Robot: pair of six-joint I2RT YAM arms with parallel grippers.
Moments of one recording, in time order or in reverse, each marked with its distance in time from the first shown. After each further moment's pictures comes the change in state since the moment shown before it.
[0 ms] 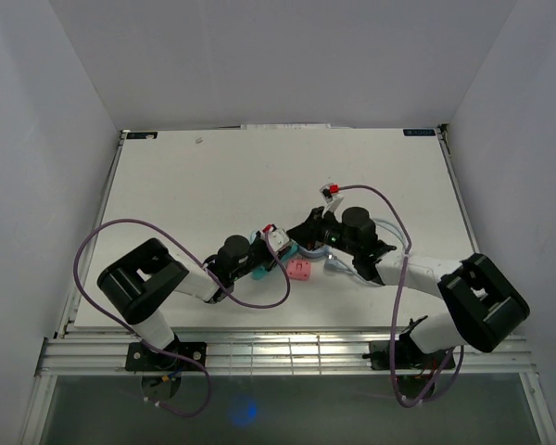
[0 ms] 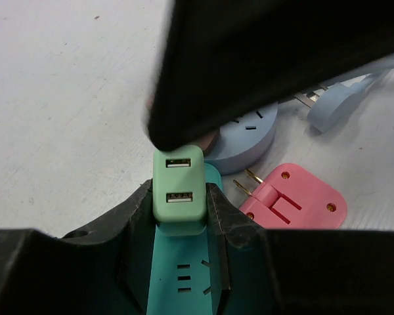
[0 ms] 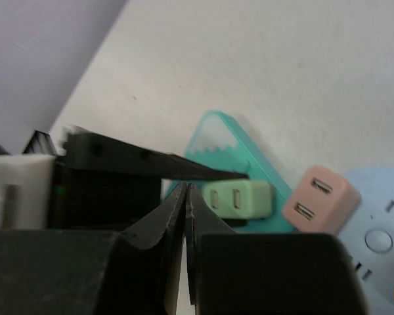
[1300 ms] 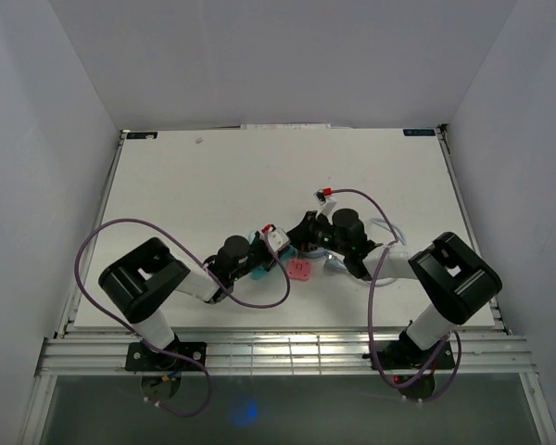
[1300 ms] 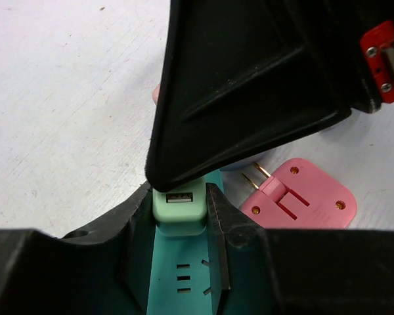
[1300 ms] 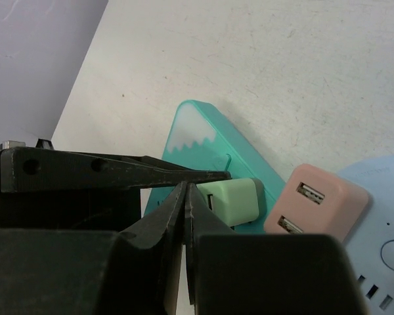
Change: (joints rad) left arm 0.003 0.011 -0.005 0.007 -0.017 -0.002; right arm -0.005 0.261 -0.009 0.172 -0.010 0.111
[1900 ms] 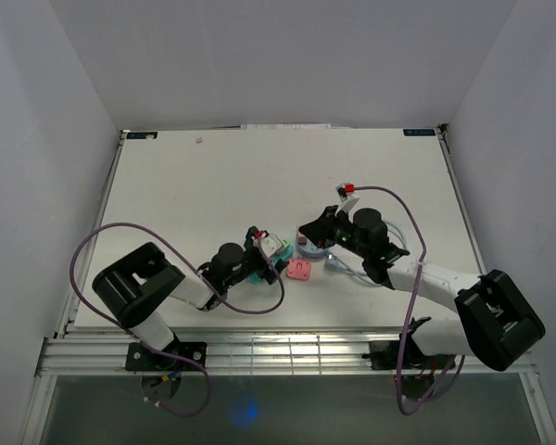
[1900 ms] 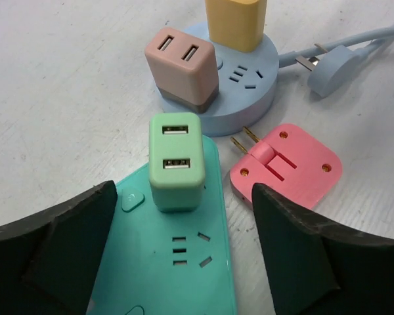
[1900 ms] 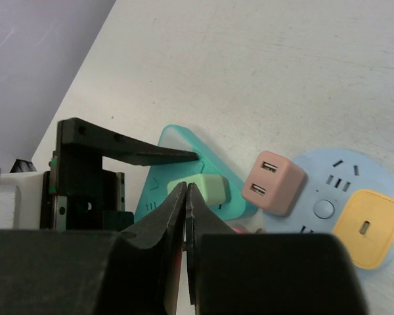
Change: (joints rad) left arm -0.002 -0.040 -0.077 0.022 -0.017 -0.026; right arm -0.037 -0.318 -0.053 -0.220 0.092 -0.094
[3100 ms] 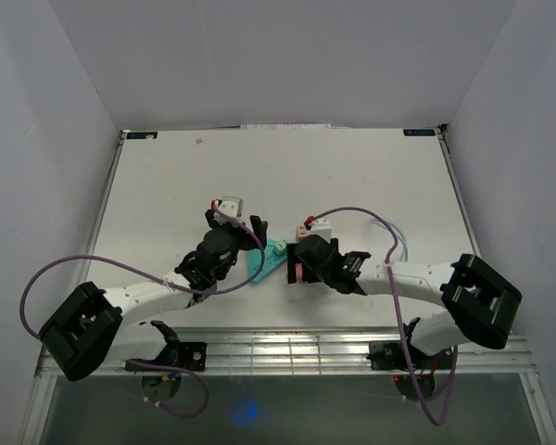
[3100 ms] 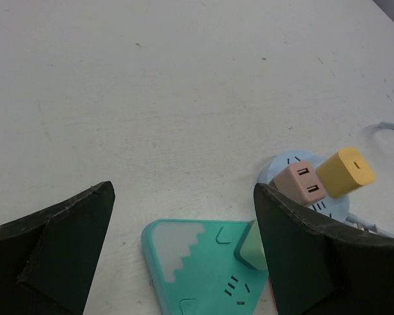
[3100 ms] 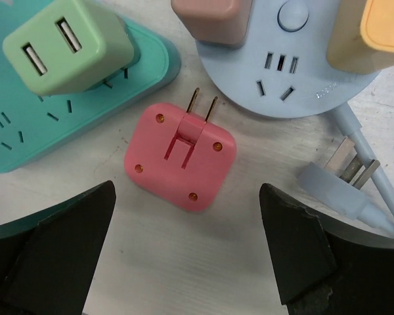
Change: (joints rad) left arm 0.018 -0.406 0.089 -0.428 -0.517 -0.442; right arm 0.374 0.095 0.156 -0.690 0.571 0.079
